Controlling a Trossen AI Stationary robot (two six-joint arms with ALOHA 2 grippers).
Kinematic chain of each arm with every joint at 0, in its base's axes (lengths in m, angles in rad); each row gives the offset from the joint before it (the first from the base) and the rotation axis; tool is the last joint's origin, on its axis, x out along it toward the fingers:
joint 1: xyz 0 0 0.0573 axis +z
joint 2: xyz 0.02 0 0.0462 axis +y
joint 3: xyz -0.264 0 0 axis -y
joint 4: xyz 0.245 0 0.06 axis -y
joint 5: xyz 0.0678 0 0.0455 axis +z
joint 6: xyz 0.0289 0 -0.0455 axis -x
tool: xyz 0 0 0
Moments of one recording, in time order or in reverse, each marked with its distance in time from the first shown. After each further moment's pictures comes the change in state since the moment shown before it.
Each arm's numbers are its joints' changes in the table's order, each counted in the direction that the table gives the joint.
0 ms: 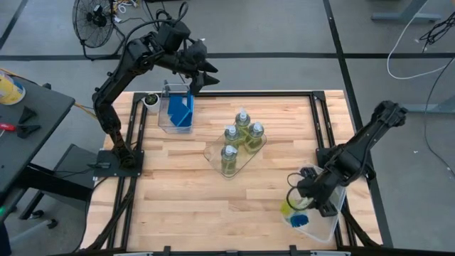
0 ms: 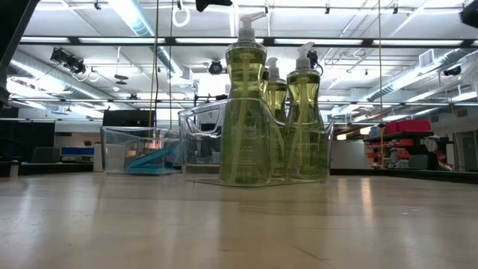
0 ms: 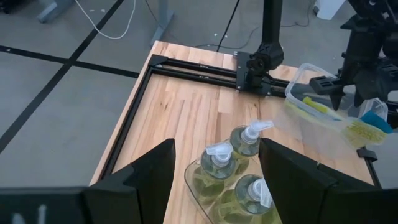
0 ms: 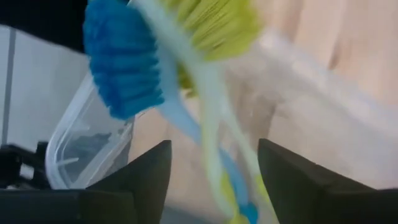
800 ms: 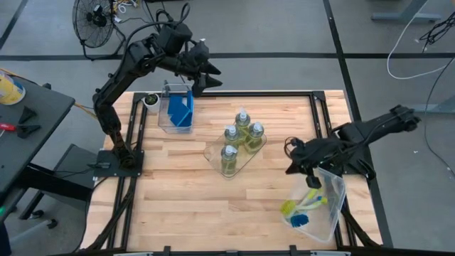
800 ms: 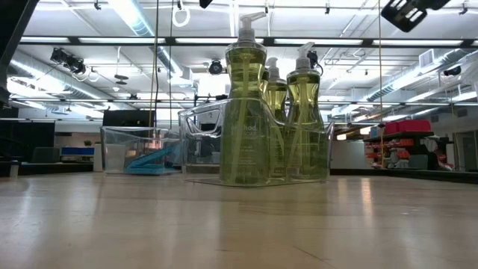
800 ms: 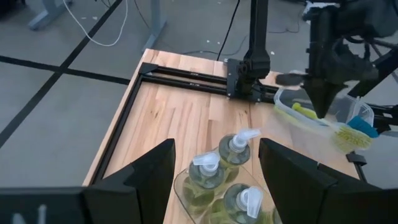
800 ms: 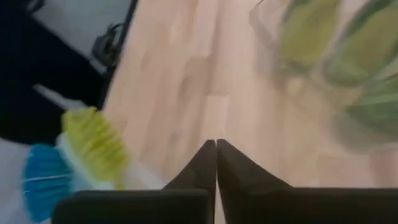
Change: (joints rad) left arm -0.034 0.000 0.000 0.035 -0.005 0.028; right arm -0.377 -0.185 0.000 0.109 -0.097 0.331
